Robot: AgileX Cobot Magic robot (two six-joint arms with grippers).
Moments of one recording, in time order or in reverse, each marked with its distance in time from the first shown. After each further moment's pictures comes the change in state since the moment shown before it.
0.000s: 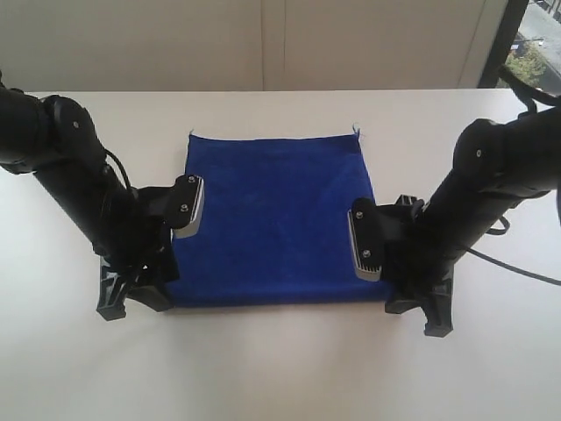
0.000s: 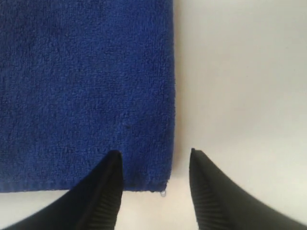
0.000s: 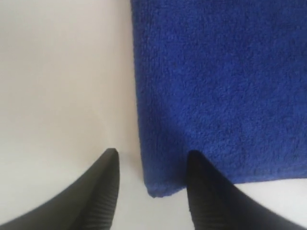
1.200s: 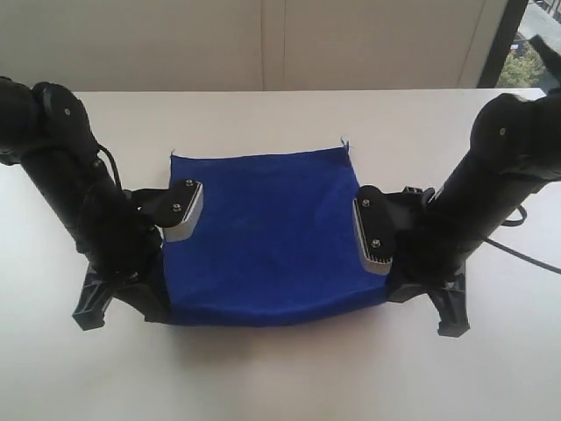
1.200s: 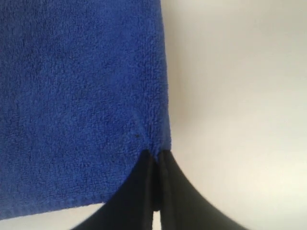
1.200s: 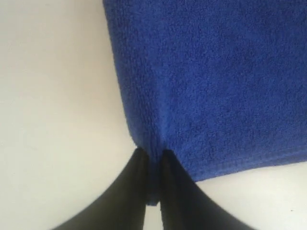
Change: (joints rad) left arm 0.000 -0.041 -0.004 -0.028 0.205 0.016; right arm 0.002 -0.110 0.000 0.015 0.136 0.007
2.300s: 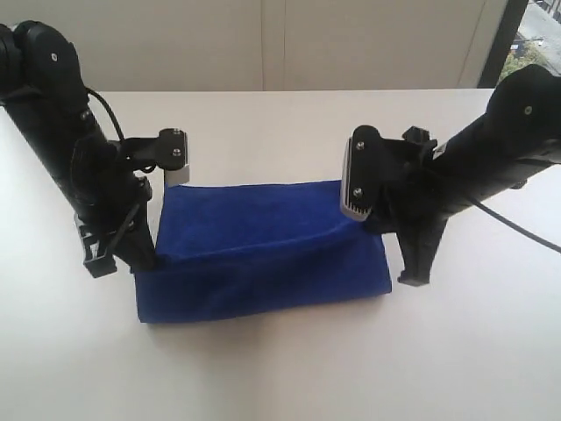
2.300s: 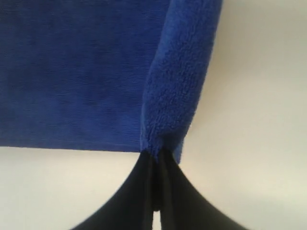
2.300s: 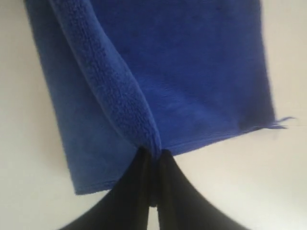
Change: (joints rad) left arm 0.000 -0.056 -0.138 0.170 0.069 -0.385; right arm 0.048 -0.123 0.000 0.023 -0.238 0.134
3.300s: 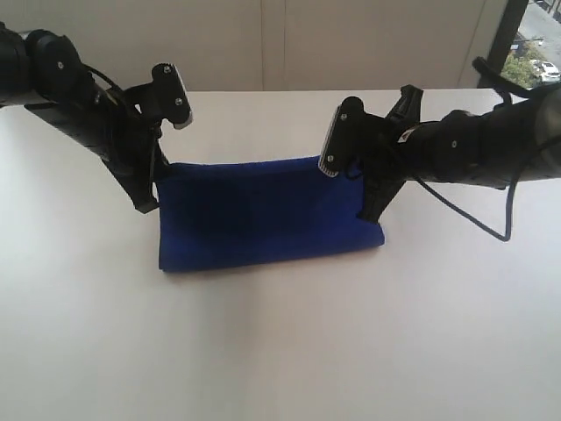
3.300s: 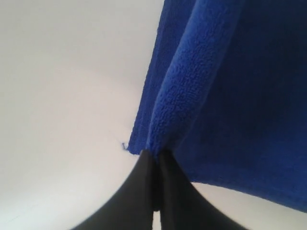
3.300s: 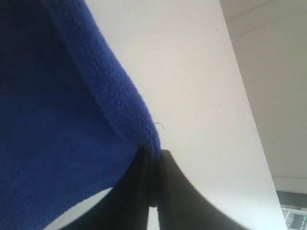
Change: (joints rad) left arm 0.037 0.072 -0.039 0.085 -0.577 -0.058; right arm 0.000 0.260 -0.063 0.002 -0.641 0.038
